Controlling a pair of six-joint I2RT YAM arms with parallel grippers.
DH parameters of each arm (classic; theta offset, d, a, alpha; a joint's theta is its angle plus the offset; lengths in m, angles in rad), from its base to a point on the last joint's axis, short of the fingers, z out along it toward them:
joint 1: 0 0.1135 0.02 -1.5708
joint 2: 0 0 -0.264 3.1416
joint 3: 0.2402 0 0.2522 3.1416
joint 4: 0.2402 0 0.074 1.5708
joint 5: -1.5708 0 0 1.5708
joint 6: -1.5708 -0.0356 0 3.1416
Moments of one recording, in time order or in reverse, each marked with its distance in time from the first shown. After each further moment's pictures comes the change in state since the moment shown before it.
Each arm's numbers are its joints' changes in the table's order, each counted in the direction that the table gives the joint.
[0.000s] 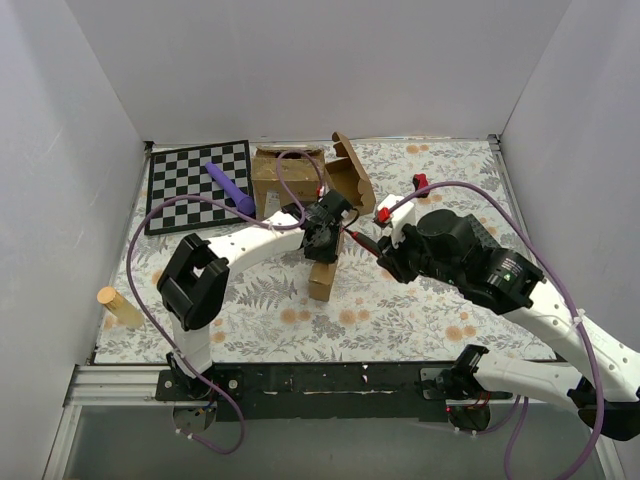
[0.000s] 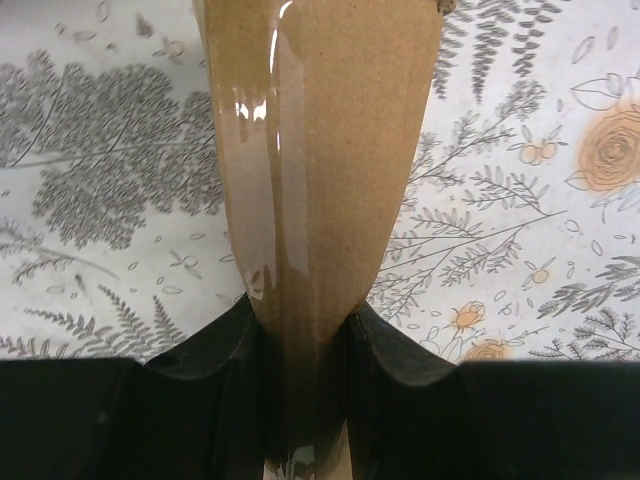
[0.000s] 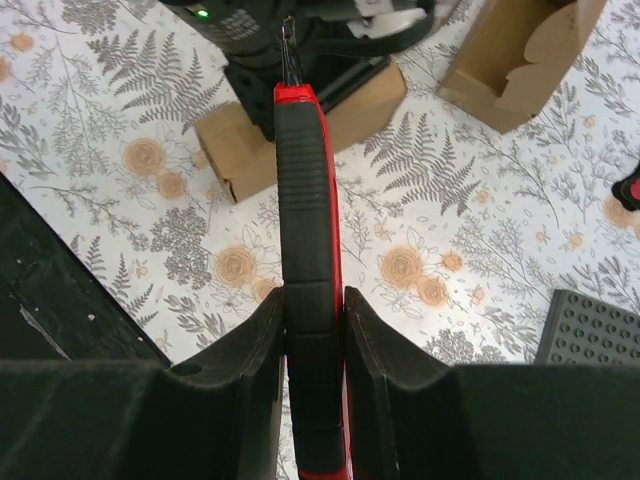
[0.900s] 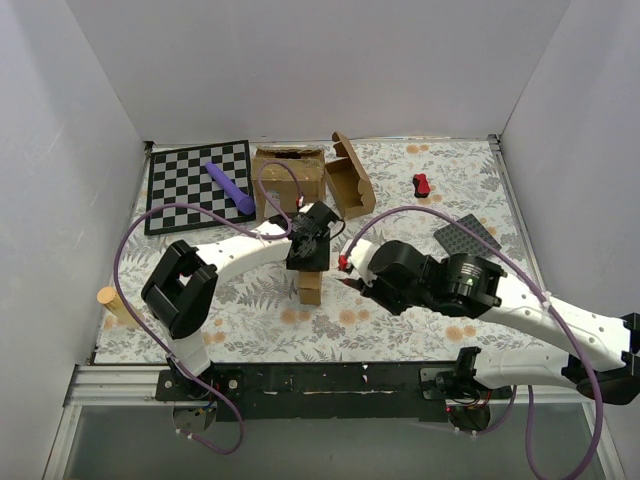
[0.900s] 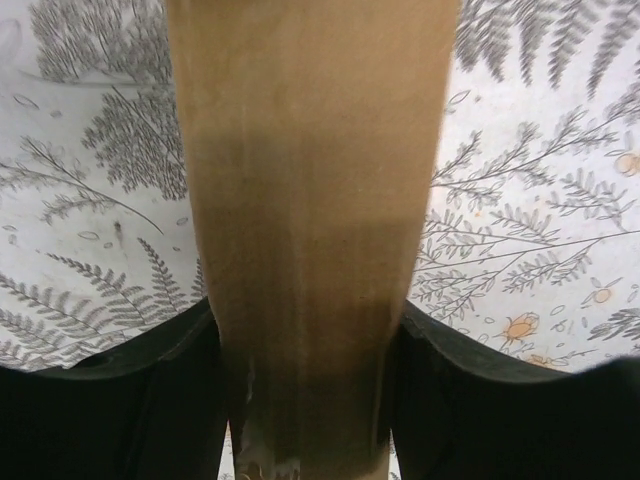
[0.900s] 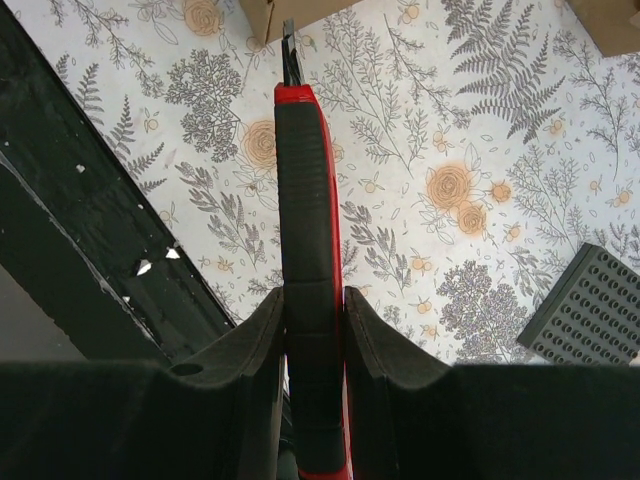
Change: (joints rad) left arm 0.016 -0.111 -0.170 -0.028 0.086 0.136; right arm 0.271 0.116 0.045 0.267 -0.133 -0.014
